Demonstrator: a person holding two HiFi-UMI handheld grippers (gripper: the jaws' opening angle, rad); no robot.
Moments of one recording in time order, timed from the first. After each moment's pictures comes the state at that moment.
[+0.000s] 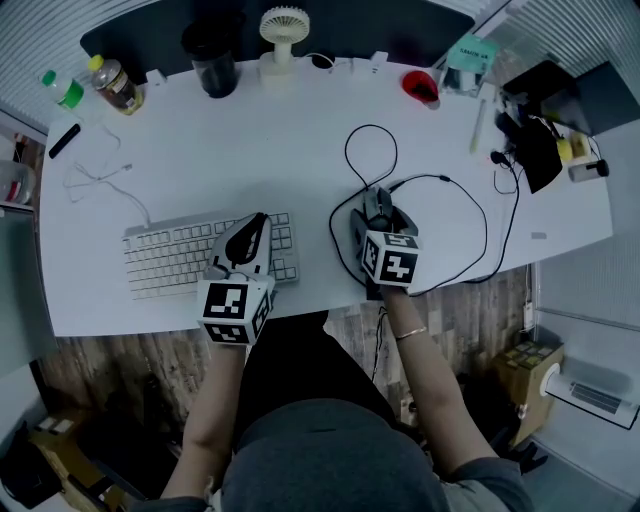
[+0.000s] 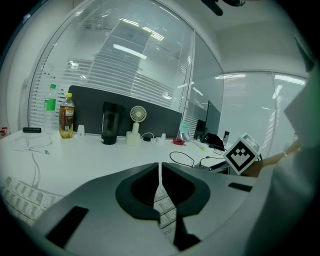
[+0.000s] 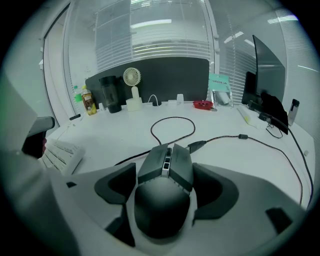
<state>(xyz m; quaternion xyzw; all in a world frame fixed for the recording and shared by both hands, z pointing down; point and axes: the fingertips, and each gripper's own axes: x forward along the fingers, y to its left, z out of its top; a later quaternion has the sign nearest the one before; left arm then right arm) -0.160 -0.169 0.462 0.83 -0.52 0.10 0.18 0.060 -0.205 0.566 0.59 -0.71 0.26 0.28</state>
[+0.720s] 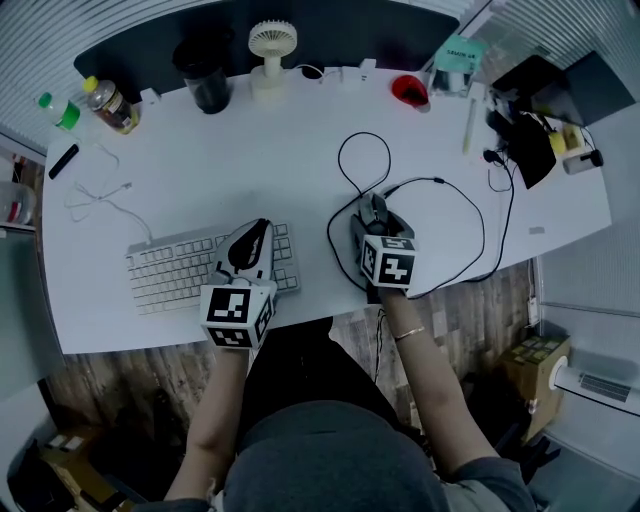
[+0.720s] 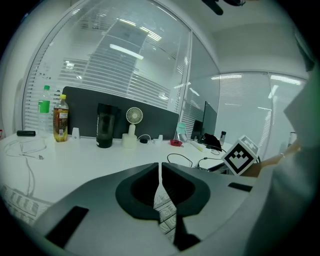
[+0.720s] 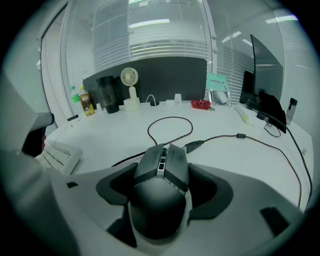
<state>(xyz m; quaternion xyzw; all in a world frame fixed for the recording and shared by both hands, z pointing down) -0.155 -0.178 0.456 0.84 -0.50 0.10 0.17 0.063 -0.206 0.568 0.60 -0.70 0.26 0.28</state>
